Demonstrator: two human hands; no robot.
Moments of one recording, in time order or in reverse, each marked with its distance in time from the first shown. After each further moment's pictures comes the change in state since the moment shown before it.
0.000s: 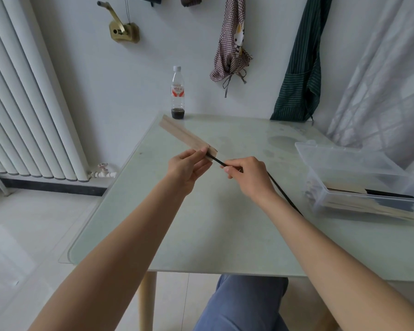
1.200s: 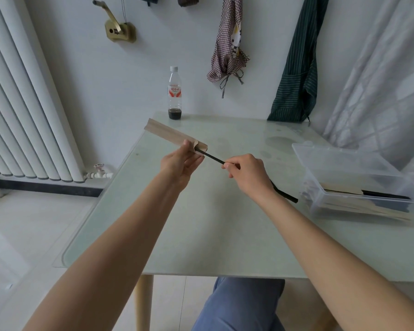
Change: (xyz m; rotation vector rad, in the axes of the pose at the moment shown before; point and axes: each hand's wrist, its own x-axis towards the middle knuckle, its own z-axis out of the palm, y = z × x) left_hand 0.020 0.002 -0.004 -0.144 0.066 0.018; right_hand 0.009 -0.001 -0.001 -0.093 0.040 0.037
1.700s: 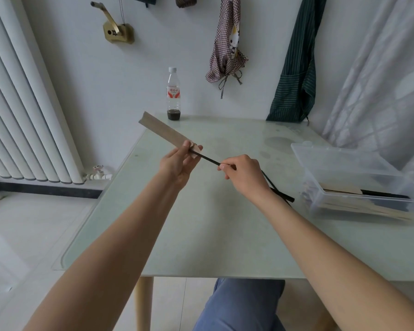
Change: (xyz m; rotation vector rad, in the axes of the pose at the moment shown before) left_hand 0.005 0.002 0.003 -0.049 0.003 -0.003; right_hand 0.003 -0.002 0.003 0.016 -0.047 0.003
